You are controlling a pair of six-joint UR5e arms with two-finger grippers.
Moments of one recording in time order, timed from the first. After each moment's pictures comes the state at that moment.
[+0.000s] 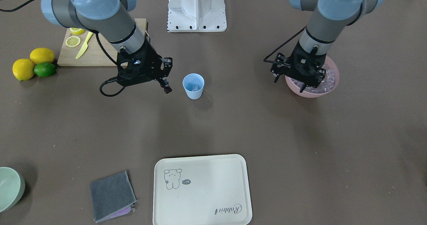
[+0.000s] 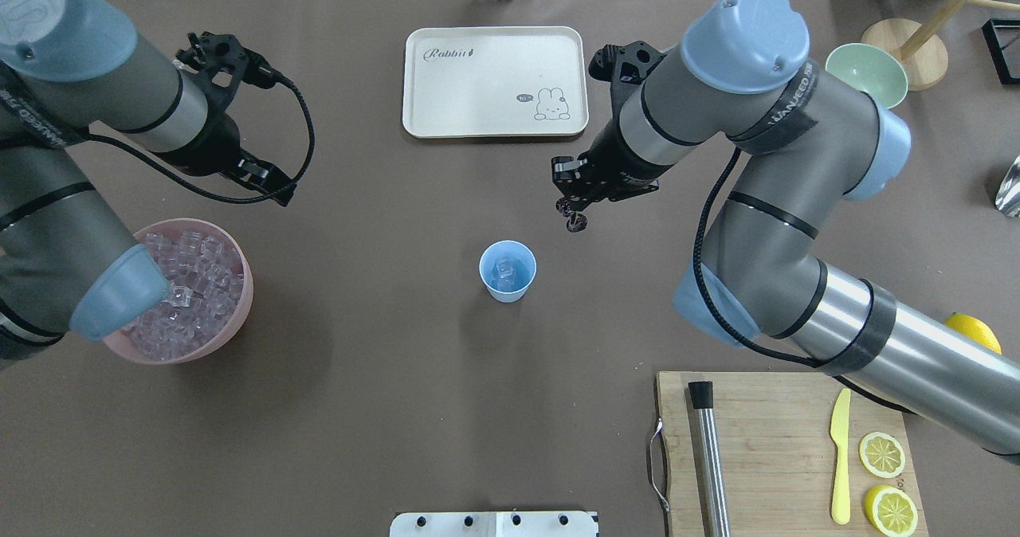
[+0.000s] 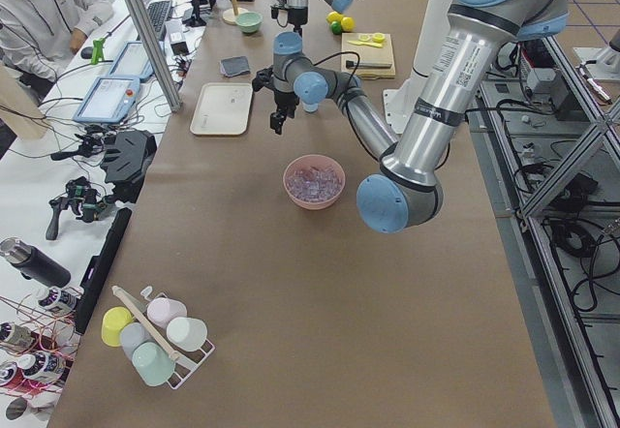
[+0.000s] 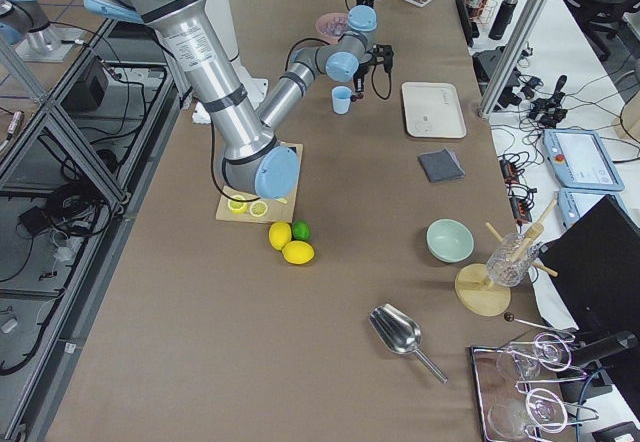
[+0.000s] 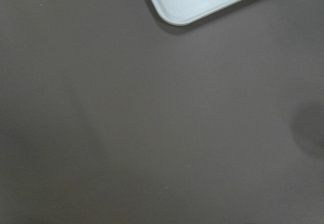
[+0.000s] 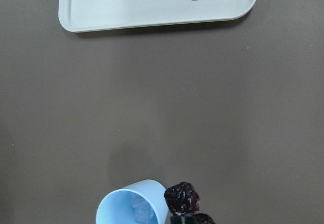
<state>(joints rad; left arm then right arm) -0.85 -1.97 -1.90 -1.56 -2.08 -0.48 0.69 -0.94 1.78 -1.45 2.09 1.16</state>
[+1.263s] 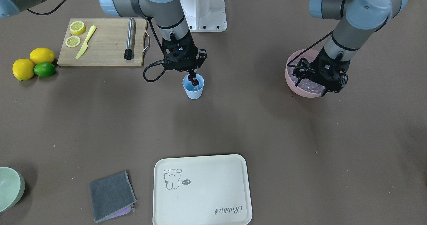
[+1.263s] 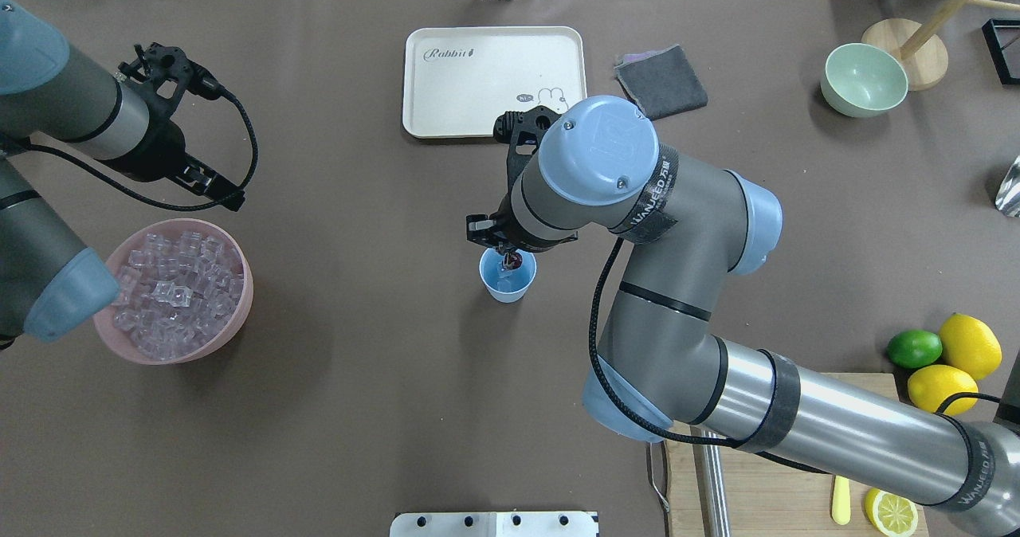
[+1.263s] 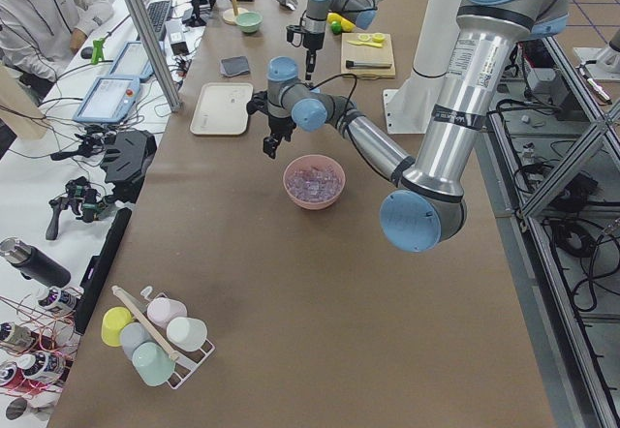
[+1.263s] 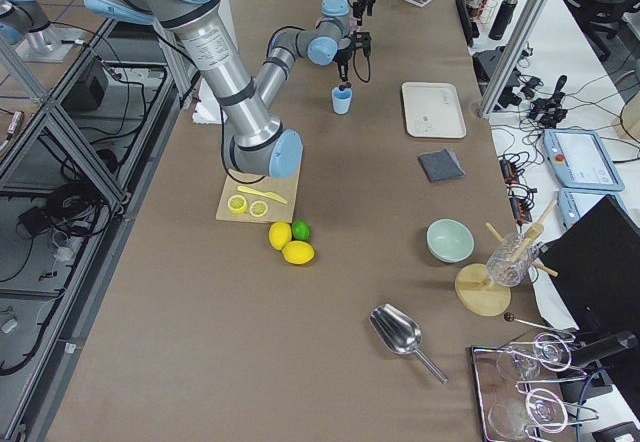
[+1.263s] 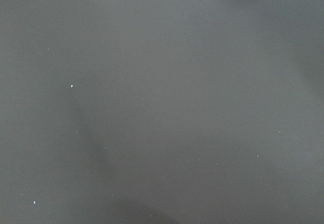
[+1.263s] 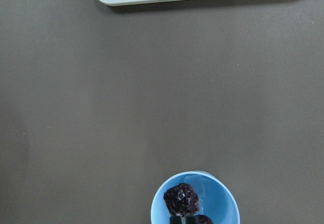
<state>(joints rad) -0.88 -1.87 -1.89 -1.67 -2.09 -0.43 0.52 -0.85 1.73 -1.49 1.85 1.21</state>
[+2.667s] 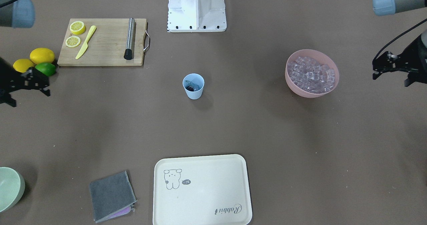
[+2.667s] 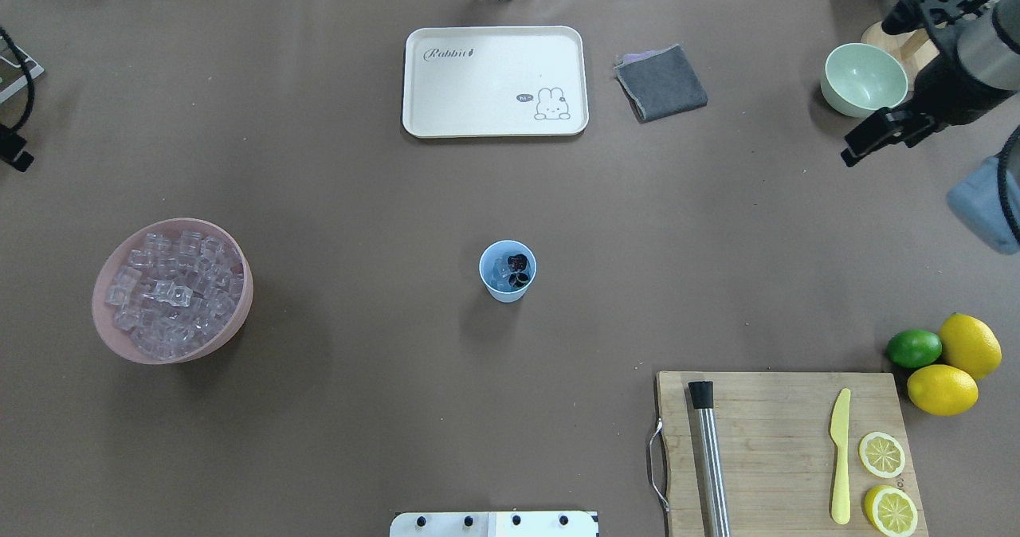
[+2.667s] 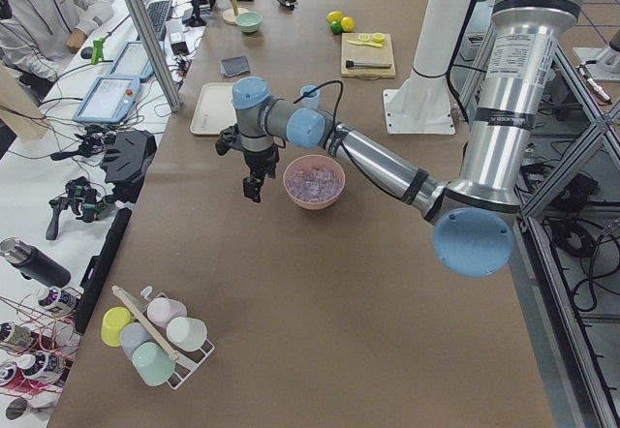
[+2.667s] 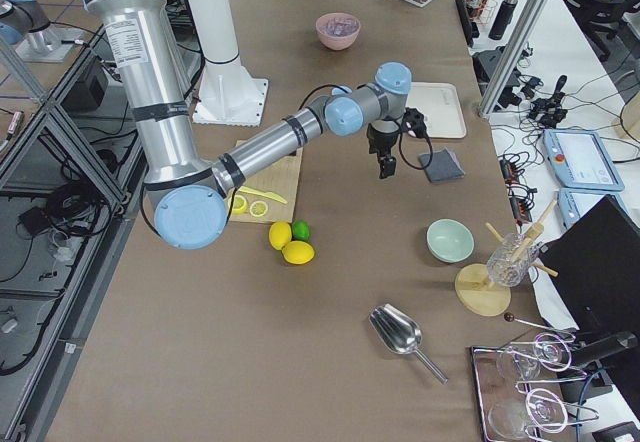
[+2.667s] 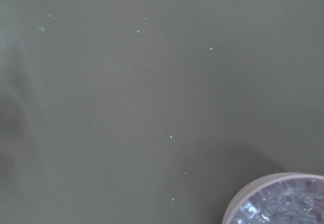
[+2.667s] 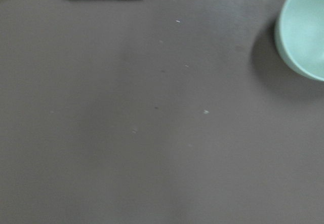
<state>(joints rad) -1.26 -1.70 -1.90 -1.39 -2.24 -0.09 1.18 -1.37 1.83 -1.63 2.29 0.21</state>
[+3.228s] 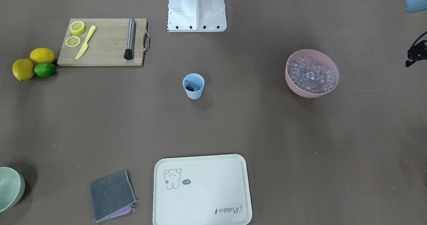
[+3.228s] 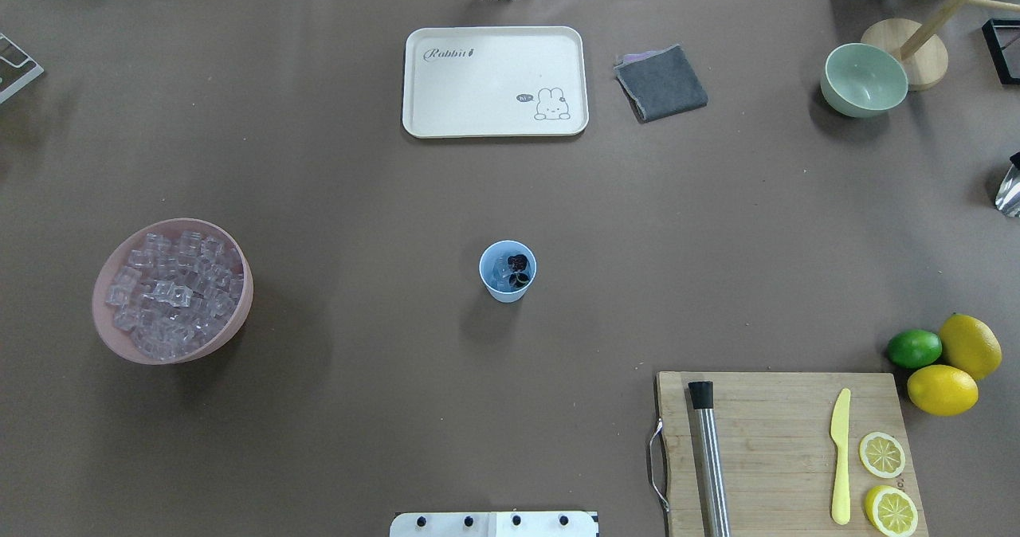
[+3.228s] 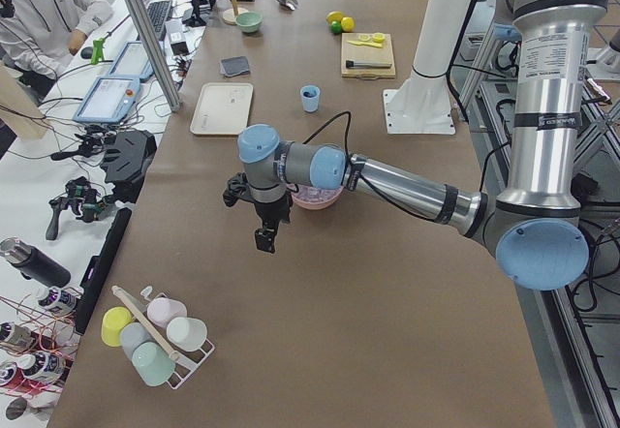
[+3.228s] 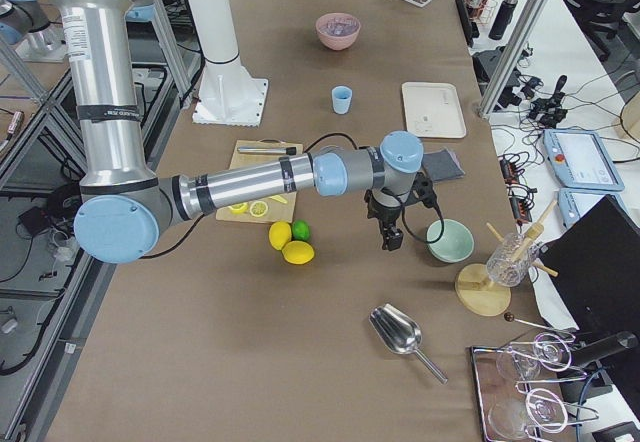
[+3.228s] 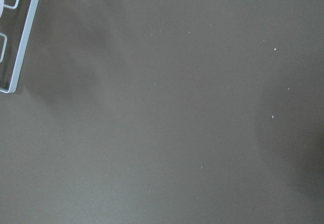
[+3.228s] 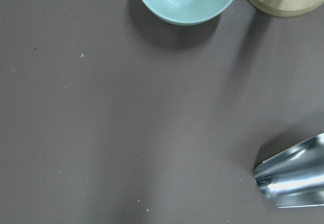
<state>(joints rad) -1.38 -1.56 -1.87 -1.40 -2.28 0.09 1.42 -1.49 1.71 -1.63 2.35 -0.17</state>
